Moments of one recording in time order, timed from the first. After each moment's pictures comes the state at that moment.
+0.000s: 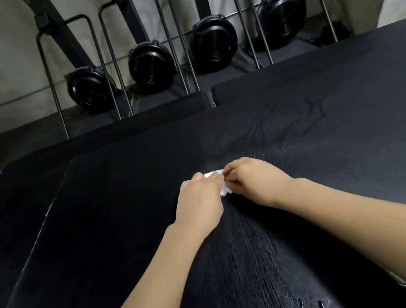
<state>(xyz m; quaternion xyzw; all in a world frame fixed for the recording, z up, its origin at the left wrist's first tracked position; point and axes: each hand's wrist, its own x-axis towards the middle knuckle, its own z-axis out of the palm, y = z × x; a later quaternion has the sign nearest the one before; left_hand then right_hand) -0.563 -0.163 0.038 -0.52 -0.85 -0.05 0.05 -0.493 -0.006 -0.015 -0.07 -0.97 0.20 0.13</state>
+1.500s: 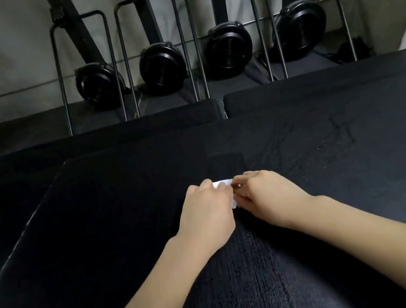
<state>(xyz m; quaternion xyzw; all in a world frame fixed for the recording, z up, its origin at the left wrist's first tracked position) -0.587 -0.129 0.034 -0.50 -0.87 -0.01 0.05 -0.513 0.018 -0.003 -0.04 -0.98 0.13 0.11</state>
